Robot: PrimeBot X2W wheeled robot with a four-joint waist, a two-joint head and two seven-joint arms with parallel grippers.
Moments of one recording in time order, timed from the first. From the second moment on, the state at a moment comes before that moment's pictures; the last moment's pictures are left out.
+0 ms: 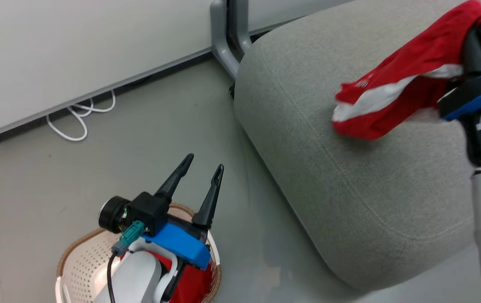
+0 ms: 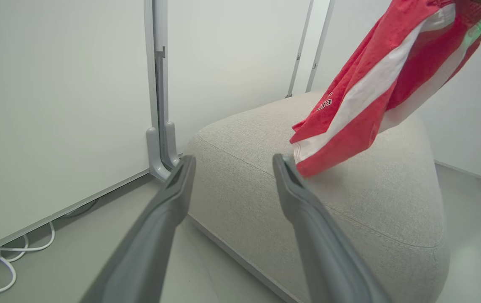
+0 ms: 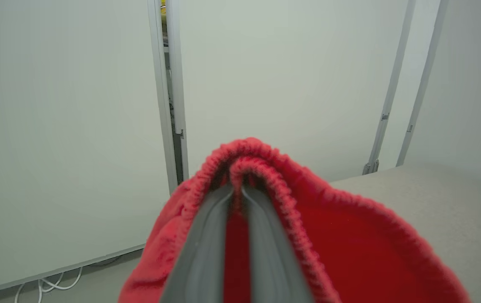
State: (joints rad) left arm -0.32 0.16 -0.49 0.35 -0.36 -0.13 -0.26; right arm -0.74 -0.15 -0.14 0.45 0.14 0.13 -0.05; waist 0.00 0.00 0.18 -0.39
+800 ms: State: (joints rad) left arm -0.56 0.24 -0.56 0.24 -0.30 -0.13 -0.26; right arm -0.91 -0.36 -0.62 0.49 0.08 0.13 -0.20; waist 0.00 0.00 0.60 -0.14
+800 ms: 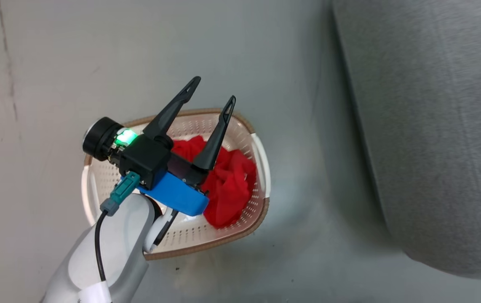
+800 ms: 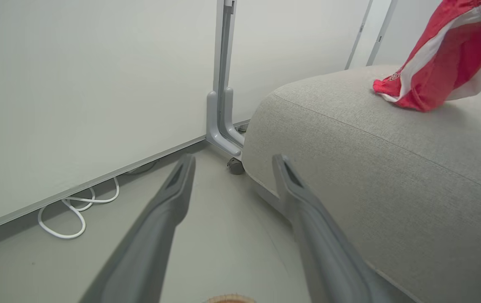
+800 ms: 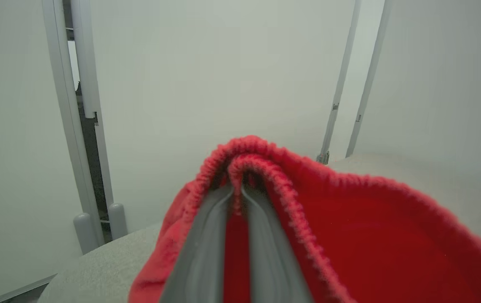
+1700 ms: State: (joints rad) left arm -0.58 0.21 -0.54 0.24 -0.30 -0.13 -0.26; right arm -0.86 -0.37 -0.73 0.74 0.05 0.13 -0.25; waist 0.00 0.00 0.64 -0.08
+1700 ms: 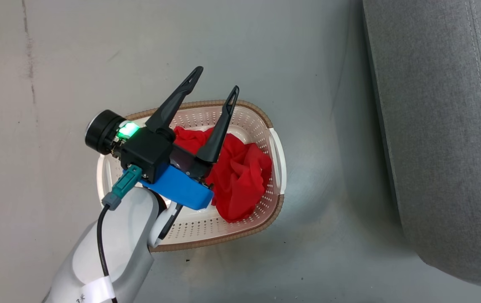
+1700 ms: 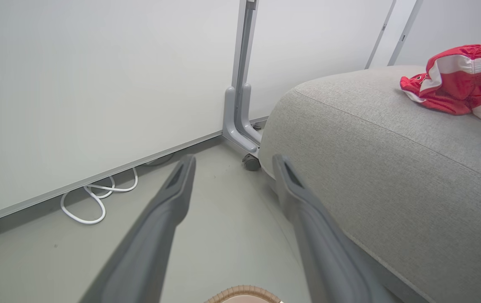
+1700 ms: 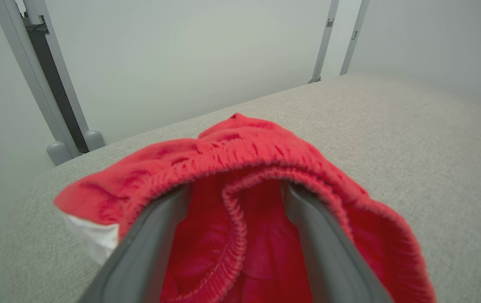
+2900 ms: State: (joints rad) left arm -0.38 0.14 -0.51 0.33 -0.38 -0.13 -0.26; right arm -0.57 -0.31 -0.55 0.74 0.03 0.13 -0.23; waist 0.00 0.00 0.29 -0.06
